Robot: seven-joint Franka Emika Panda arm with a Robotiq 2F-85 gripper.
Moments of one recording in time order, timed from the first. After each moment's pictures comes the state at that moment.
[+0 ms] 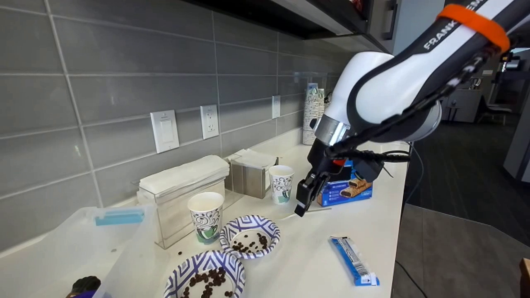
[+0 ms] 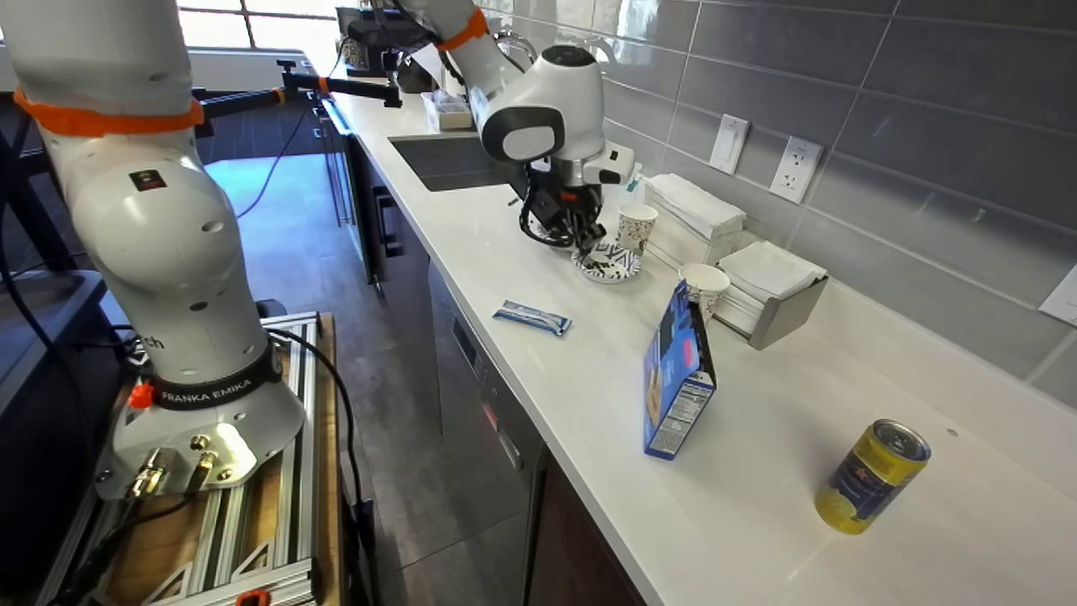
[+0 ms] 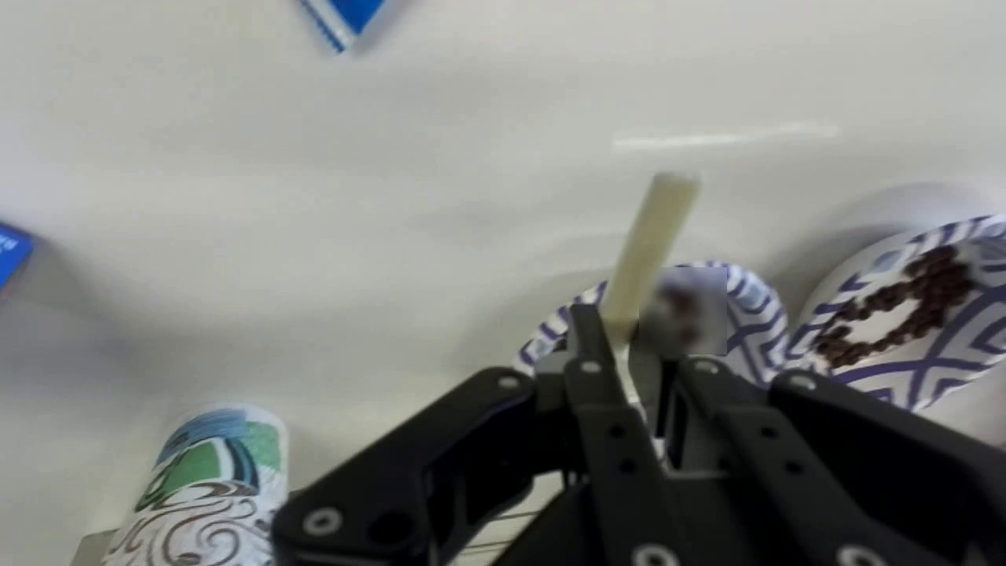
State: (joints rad) arm 0.40 0.08 -0.17 -2.41 0.40 2.80 -0.23
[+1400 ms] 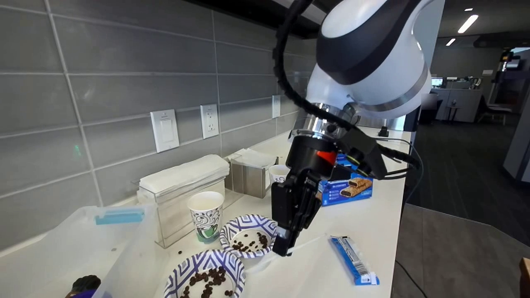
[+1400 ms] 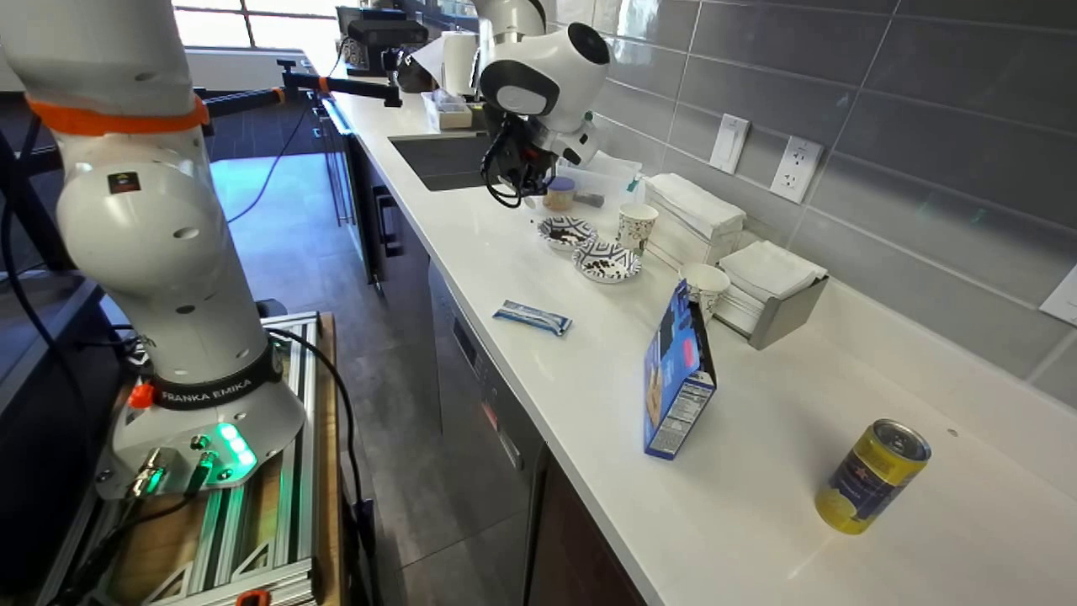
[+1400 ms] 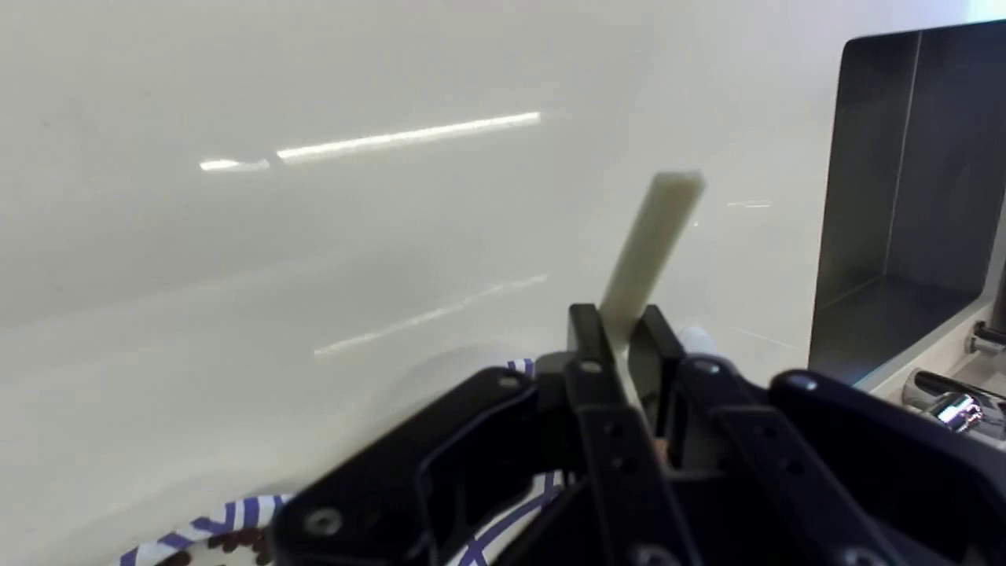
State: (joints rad) arm 0.25 0.08 0.12 -2.25 0.82 2.33 -0.24
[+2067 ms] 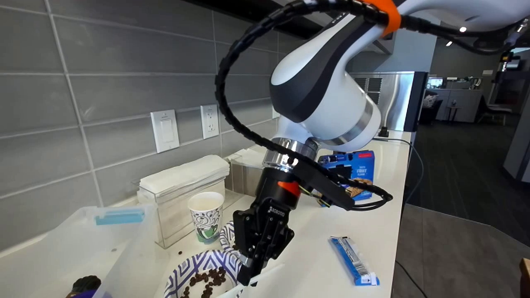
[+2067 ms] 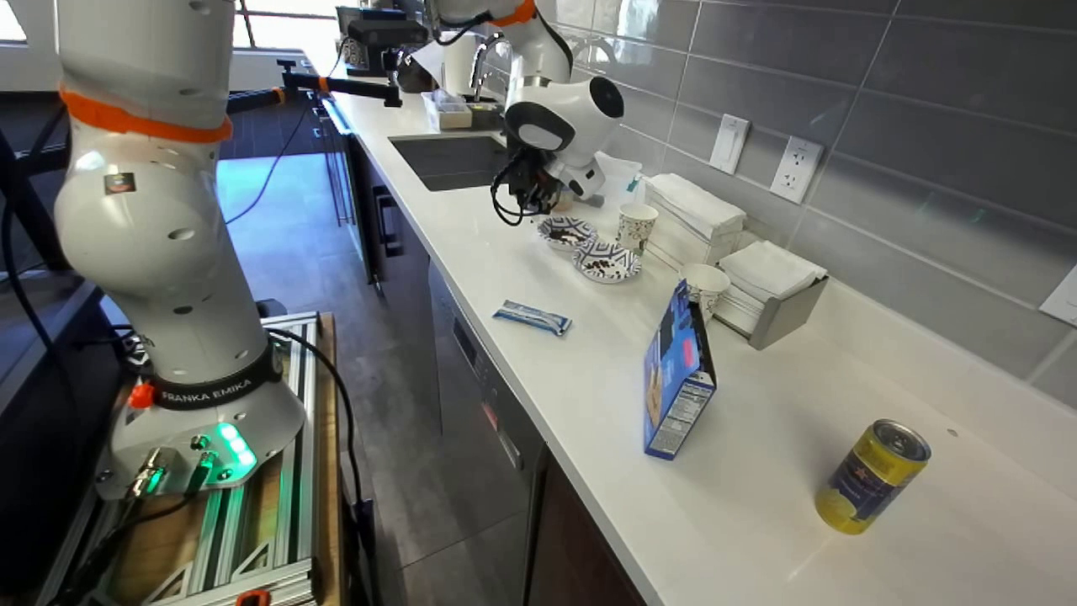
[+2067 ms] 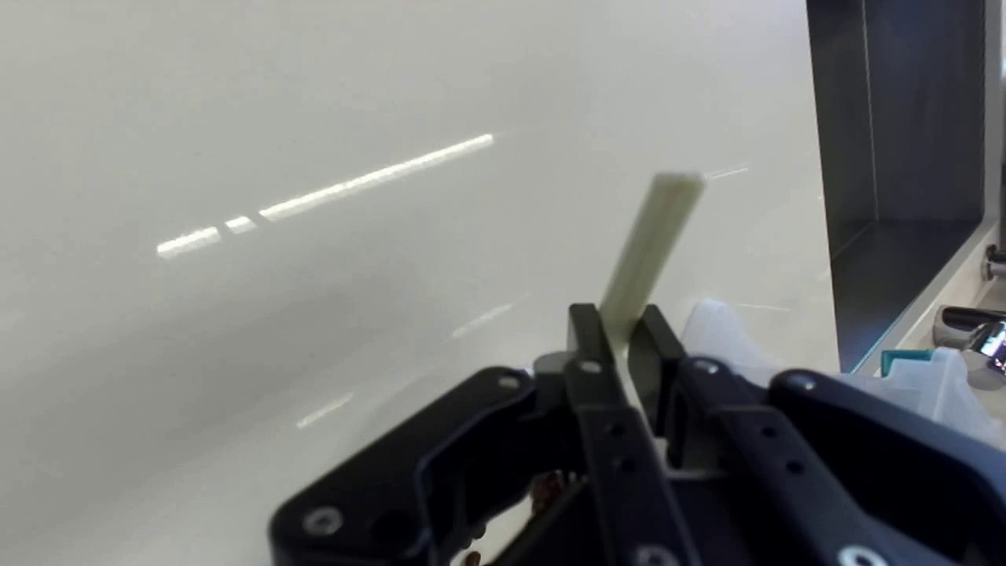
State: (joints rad) arm 0.22 0.32 0.17 -2.07 0.93 2.33 -0.17
